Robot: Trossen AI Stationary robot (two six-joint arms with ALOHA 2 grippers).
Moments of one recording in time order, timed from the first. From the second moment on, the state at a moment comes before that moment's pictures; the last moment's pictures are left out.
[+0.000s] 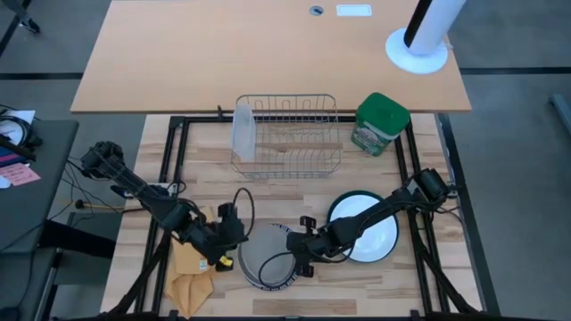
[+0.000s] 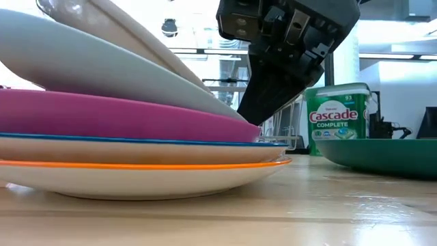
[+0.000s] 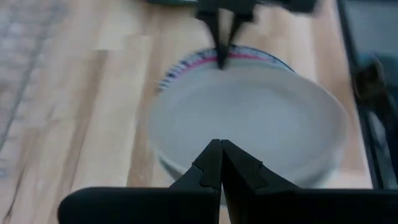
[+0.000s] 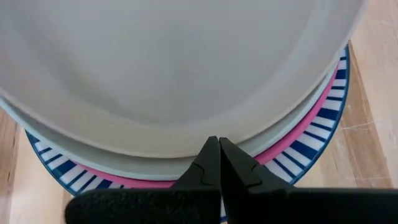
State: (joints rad) left arm -0.63 1.36 1.11 -0.65 -0.41 -0.49; right arm 0.41 1.99 1.30 -0.31 0.23 0.46
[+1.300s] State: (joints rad) left arm -0.79 1.68 1.15 -0.63 -0.78 0.21; right arm 0.41 1.98 1.30 -0.31 0.28 0.44
